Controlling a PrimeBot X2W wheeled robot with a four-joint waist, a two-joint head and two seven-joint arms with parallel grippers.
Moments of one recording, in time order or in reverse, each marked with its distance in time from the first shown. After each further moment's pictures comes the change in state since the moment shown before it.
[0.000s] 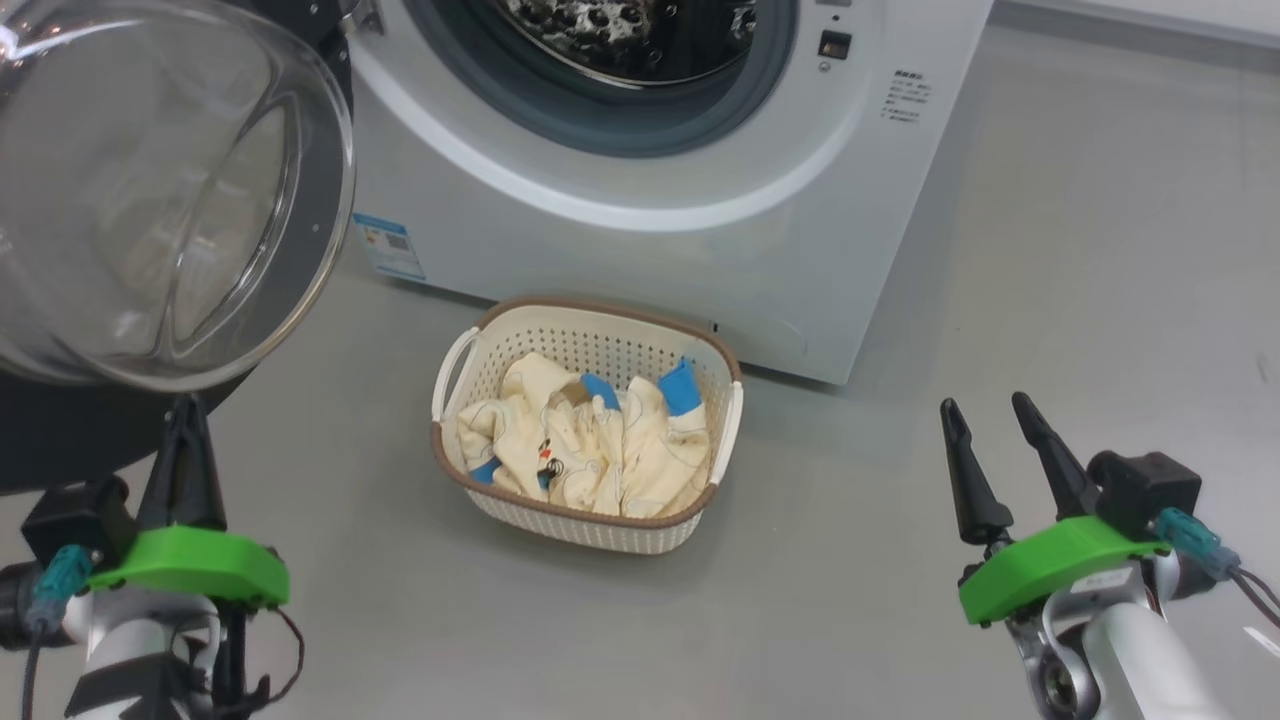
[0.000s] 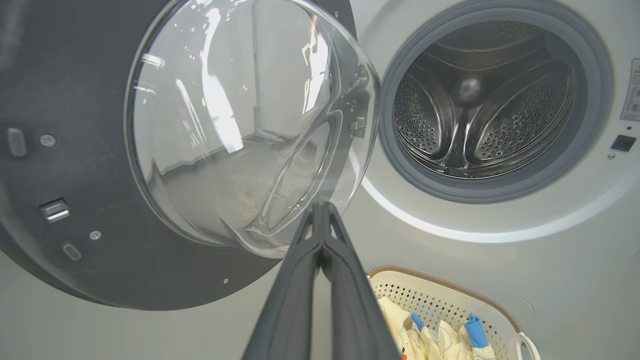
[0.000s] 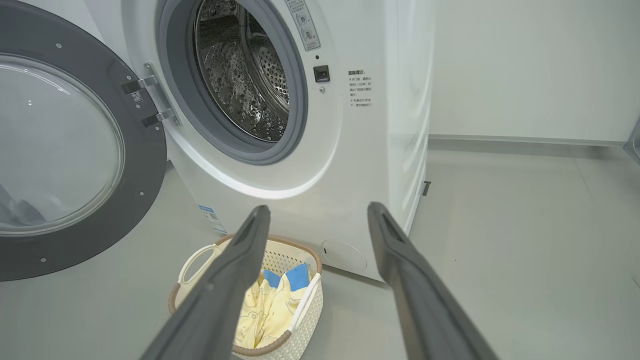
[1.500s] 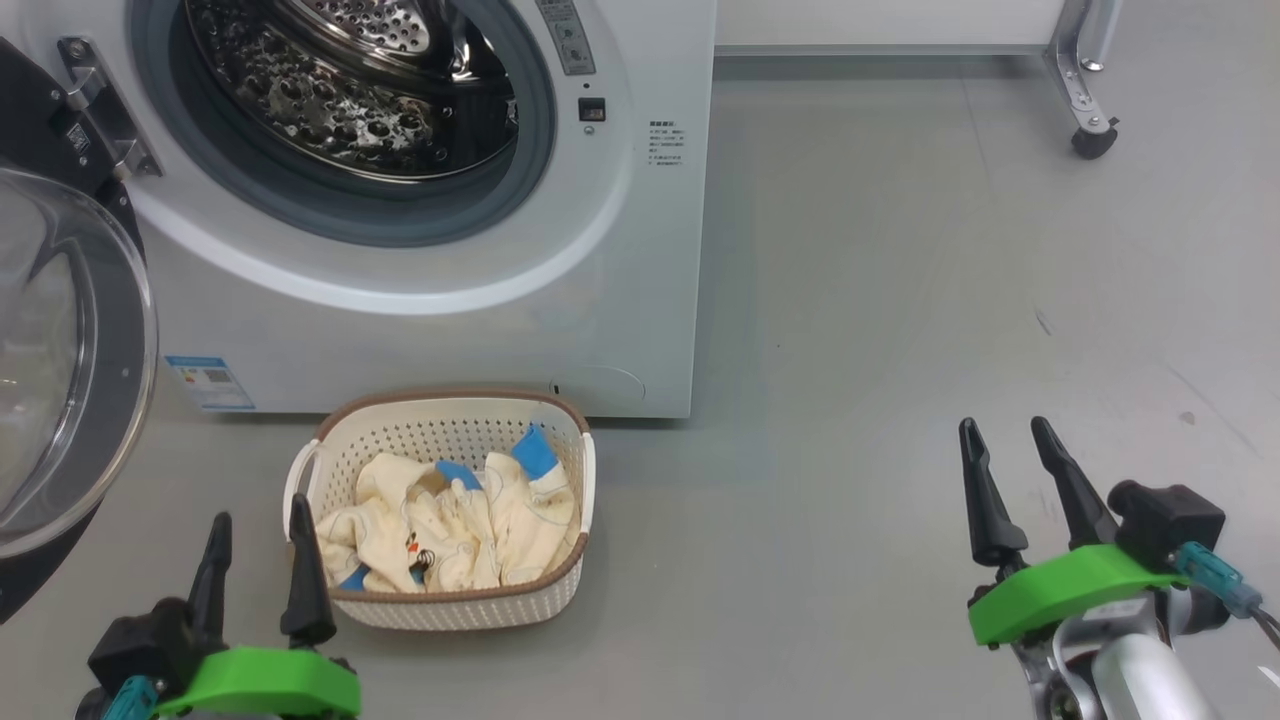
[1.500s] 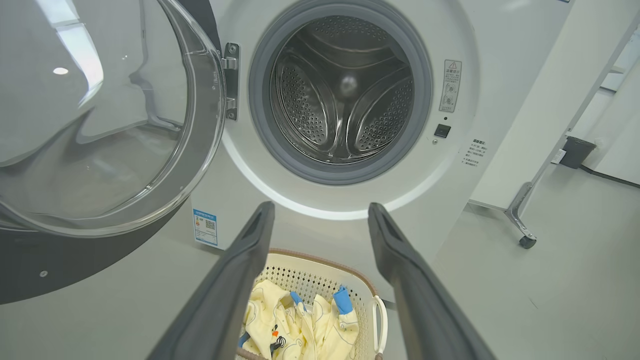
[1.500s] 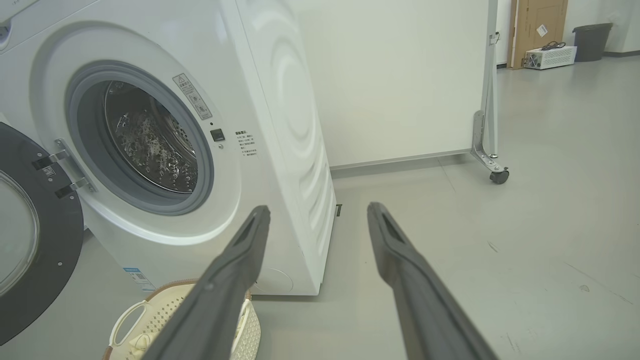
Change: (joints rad) left arm 0.257 -0.099 -0.029 -0.216 -0.046 0.011 0.000; right arm 0.074 0.037 -0.060 -0.062 -0.002 0.000 0.000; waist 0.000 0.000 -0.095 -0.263
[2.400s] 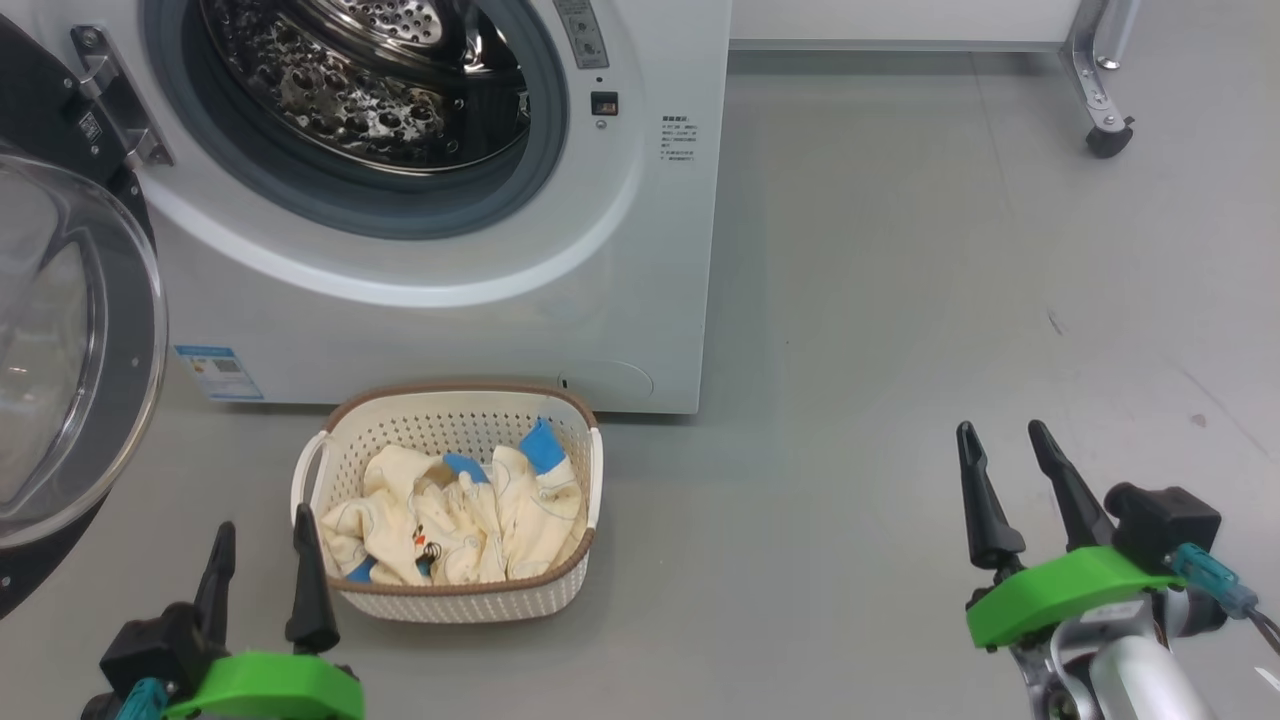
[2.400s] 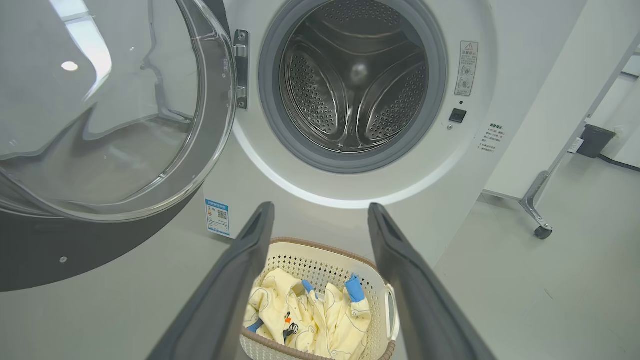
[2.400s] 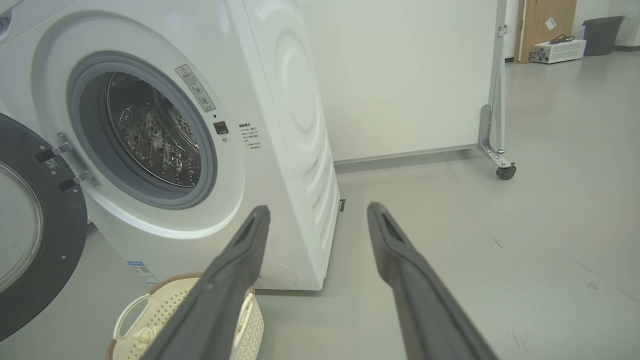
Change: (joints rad) left arm -0.001 -0.011 0.010 0.035 0.032 -0.004 0.000; right arm 0.000 0.001 0.003 0.008 0.000 0.000 0.000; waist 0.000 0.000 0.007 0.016
